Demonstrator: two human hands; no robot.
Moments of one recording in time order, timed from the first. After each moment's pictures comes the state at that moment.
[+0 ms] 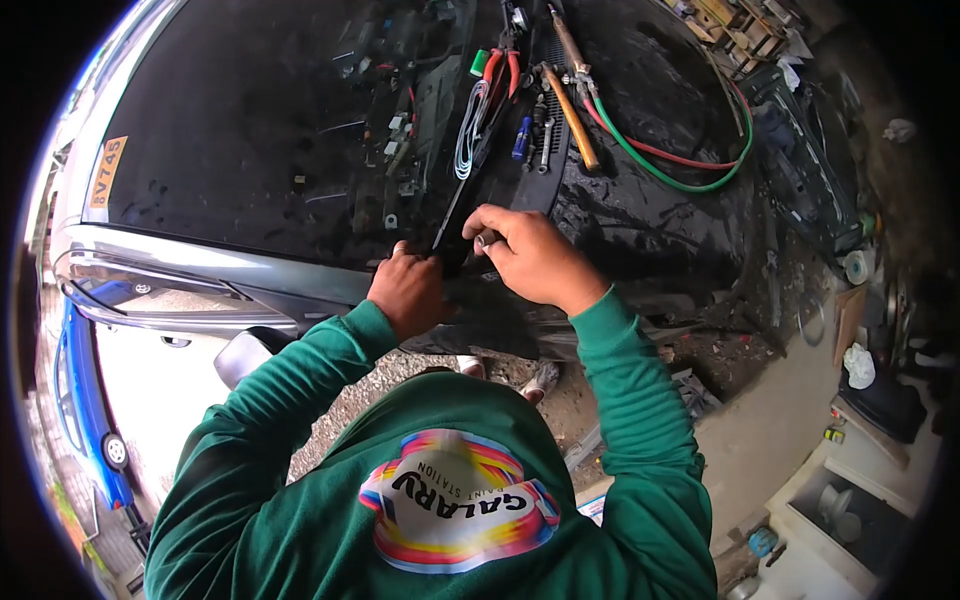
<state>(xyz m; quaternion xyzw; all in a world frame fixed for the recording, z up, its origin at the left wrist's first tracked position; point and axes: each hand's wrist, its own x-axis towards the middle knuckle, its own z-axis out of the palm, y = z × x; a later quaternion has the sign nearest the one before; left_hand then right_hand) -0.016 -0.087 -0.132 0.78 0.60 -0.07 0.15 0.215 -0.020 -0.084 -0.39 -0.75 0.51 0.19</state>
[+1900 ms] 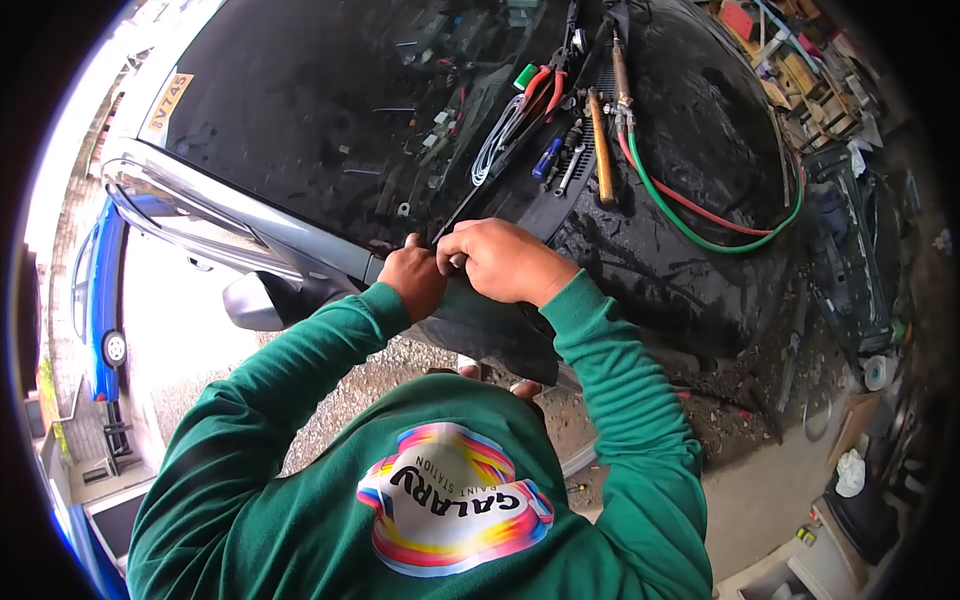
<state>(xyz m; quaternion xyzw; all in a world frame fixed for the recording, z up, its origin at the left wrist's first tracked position) 0.028 -0.082 -0.139 0.77 0.60 -0.20 0.06 0.222 0.032 -0.102 -0.13 -0.87 0.46 0.12</state>
